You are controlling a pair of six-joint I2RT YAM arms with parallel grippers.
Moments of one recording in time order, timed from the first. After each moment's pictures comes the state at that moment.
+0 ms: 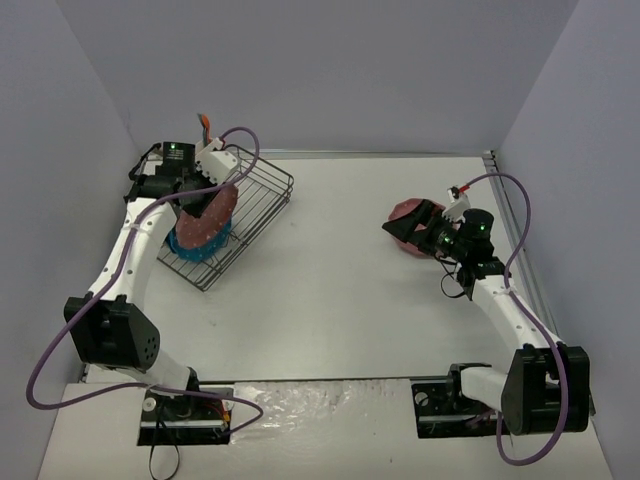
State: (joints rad) left arm -0.11 1.53 1.55 -0.84 0.01 0.62; right arm 0.03 1.16 0.64 0.16 -0.60 0.69
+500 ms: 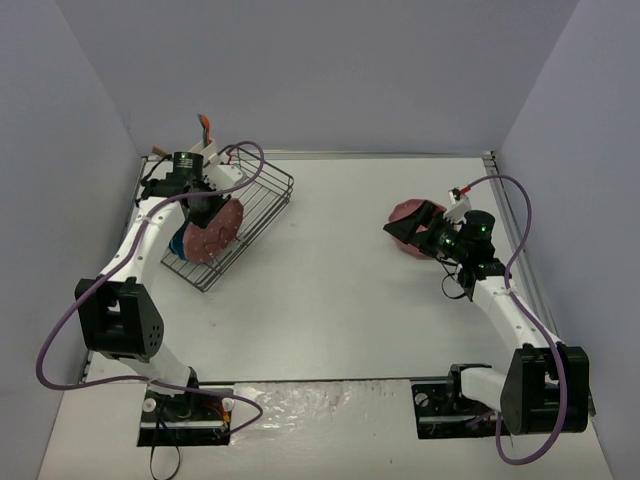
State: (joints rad) left arm -0.10 1.61 1.47 -0.80 0.05 0.61; right arm 0.01 1.16 0.63 0.16 -0.61 0.68
